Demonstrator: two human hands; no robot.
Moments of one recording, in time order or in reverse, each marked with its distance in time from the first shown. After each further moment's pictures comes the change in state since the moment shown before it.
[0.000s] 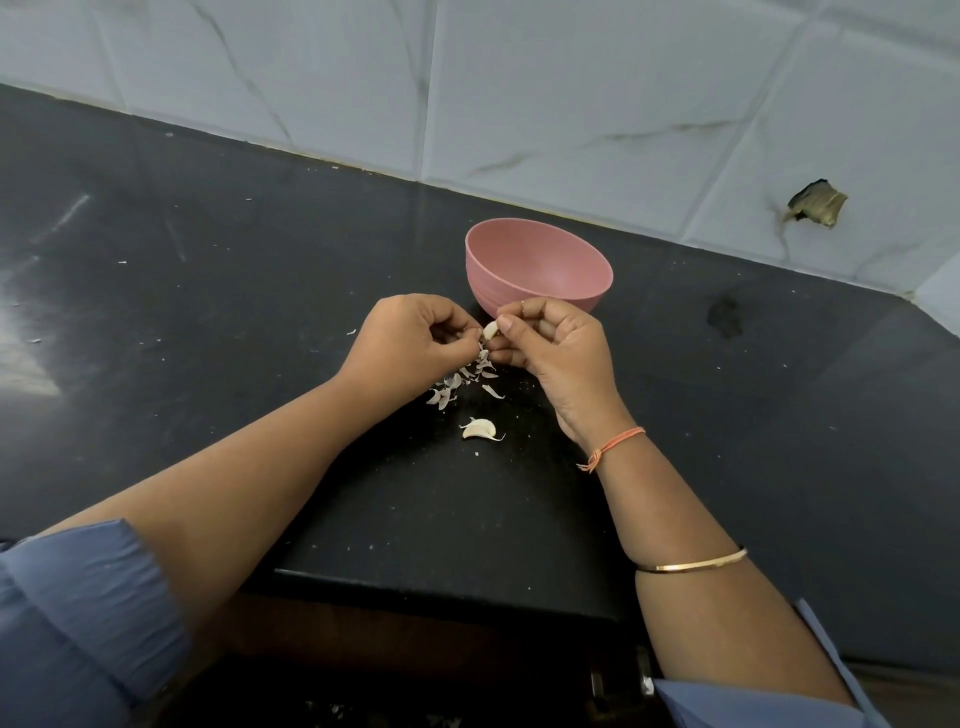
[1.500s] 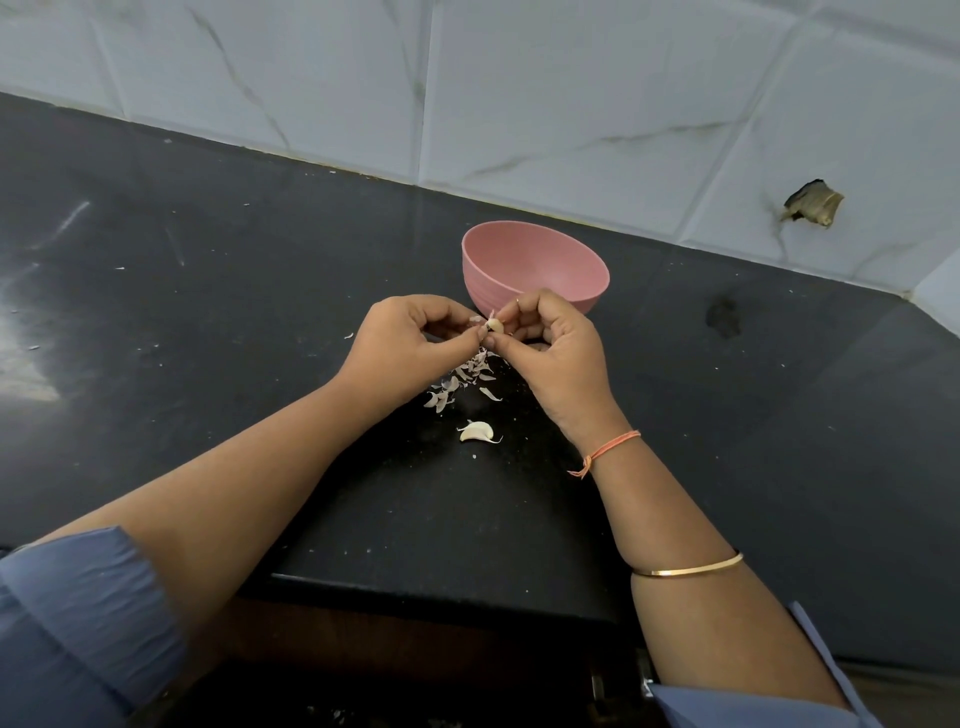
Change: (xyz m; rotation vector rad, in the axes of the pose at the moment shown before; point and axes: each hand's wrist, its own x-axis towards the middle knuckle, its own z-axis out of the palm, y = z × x) left_hand -0.002 0.006 -0.001 -0.214 0.001 -0.041; right_hand 0.000 0.002 -0.001 -0.288 -0.013 -0.264
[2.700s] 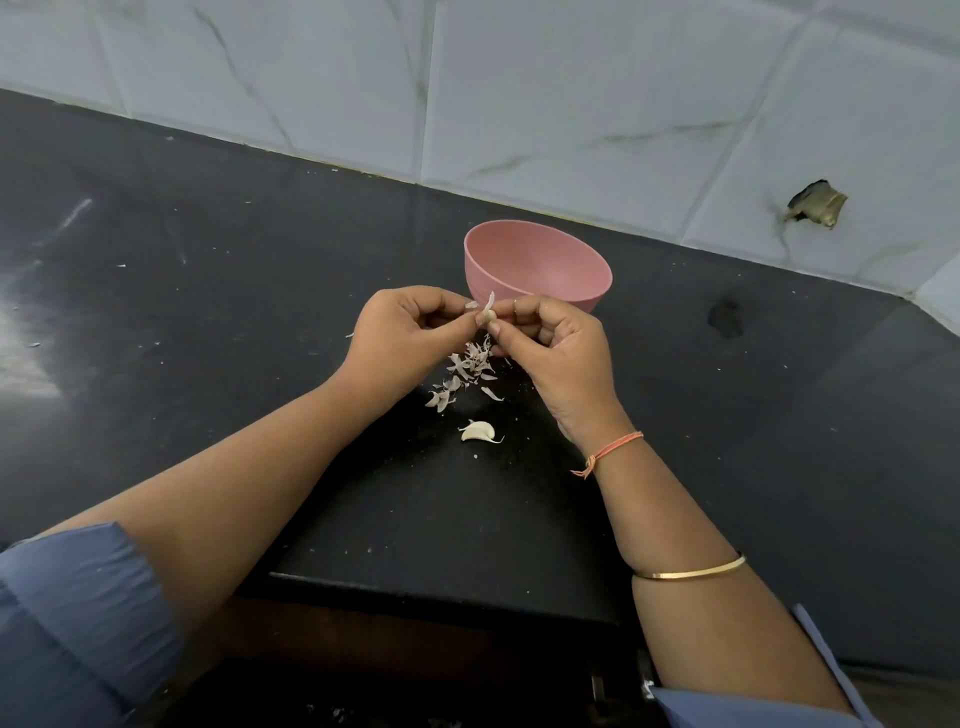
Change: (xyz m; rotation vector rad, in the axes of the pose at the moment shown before) left_hand 0.004 -0.004 -0.001 -0.156 0.052 0.002; right_hand 0.000 0.001 0.000 0.110 -0.014 0.025
